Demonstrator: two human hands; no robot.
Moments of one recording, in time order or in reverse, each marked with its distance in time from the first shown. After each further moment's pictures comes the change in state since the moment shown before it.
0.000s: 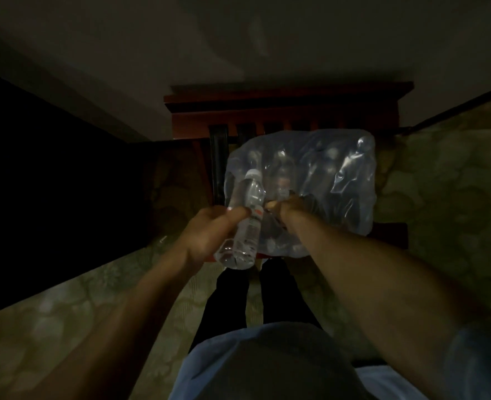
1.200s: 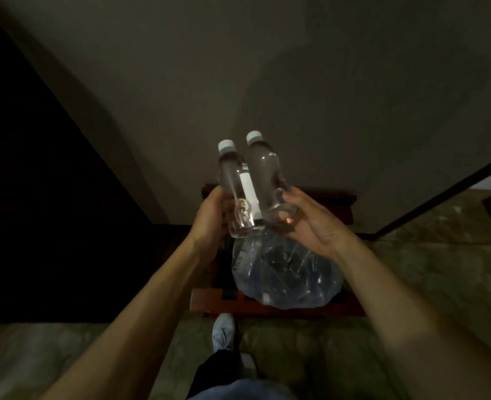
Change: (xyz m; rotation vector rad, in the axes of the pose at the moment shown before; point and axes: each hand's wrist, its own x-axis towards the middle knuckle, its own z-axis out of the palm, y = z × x) left_hand -0.130 0.066 -0.013 -0.555 0.122 0.536; right_hand -0.261 -0.039 -0.114 0.588 -0.648 -0.776
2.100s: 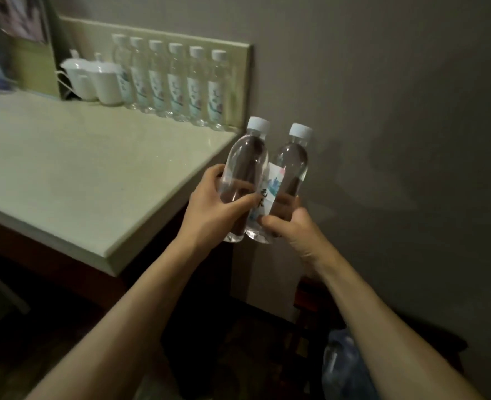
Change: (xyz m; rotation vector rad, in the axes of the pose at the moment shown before) left_hand -0.186 0.210 -0.244 0.382 0.432 0.815; right_hand 0.032 -0.023 0.384 -0.531 -0.343 -0.555
